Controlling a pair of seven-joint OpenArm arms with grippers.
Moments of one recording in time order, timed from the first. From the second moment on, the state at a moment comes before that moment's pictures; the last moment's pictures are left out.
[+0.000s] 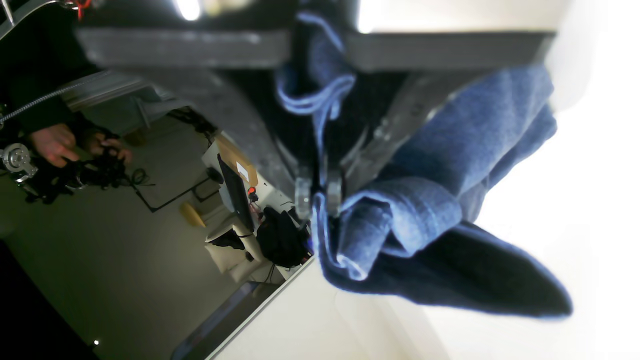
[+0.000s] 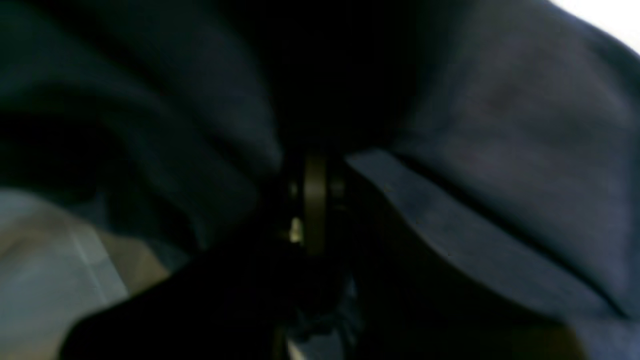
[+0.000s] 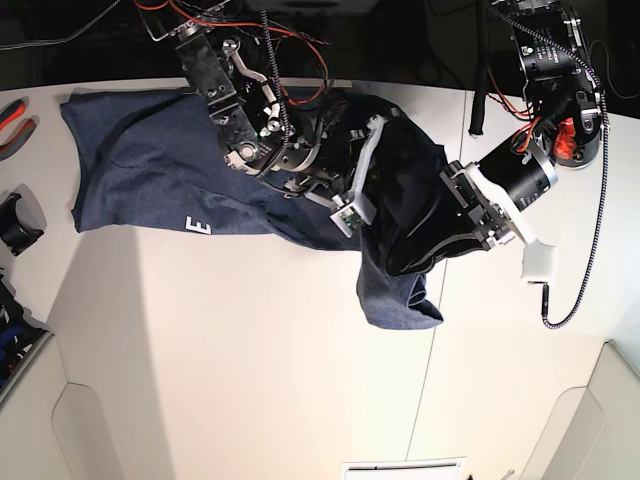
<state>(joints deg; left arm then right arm) 12.1 0.5 -22.5 105.6 -73.0 -38.5 61.8 -2.7 -3.1 -28.9 82.6 16.1 17.7 -44.7</state>
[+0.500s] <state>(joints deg) 12.1 0.5 -22.5 105.6 -73.6 -38.5 62.0 -2.8 -3.8 -32.3 84.2 14.3 17.7 -47.7</state>
